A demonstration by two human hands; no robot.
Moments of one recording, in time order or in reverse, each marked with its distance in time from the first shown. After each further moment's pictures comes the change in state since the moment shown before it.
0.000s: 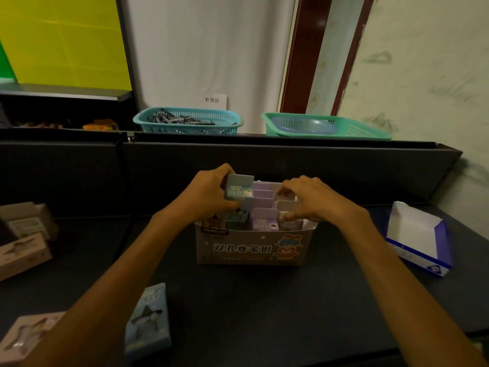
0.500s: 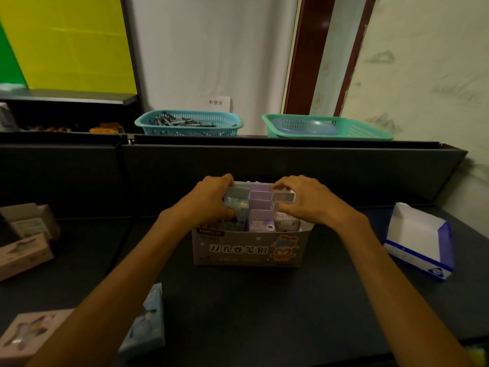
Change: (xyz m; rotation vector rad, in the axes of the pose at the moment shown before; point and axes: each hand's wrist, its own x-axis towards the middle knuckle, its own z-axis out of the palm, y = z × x) left_hand 0.012 -0.004 0.015 0.198 -0.097 -0.070; right_hand -0.008 0.001 -0.001 0.191 0.089 -0.031
